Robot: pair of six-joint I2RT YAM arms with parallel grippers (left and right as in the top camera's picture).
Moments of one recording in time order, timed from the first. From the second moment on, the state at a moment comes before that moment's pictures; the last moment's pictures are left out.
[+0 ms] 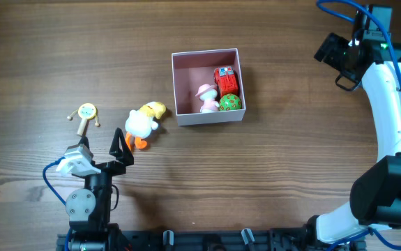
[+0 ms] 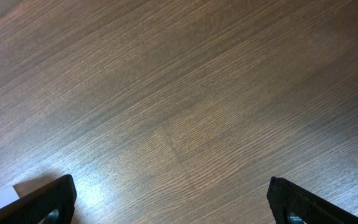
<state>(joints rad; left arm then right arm) 0.00 0.01 0.01 -0.07 -0.05 -0.41 -0.13 1.74 1.53 -0.83 0.13 0.43</state>
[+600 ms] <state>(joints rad) 0.00 0.01 0.01 0.25 0.08 -0.46 -0.13 1.74 1.53 -0.83 0.13 0.43</state>
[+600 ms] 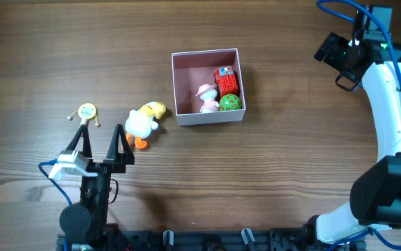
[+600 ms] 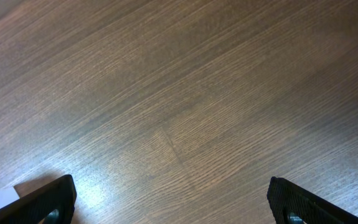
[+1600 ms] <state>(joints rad) 0.00 0.89 0.86 -0.37 0.59 -0.33 -0.13 1.74 1.53 -0.83 0.13 0.43</state>
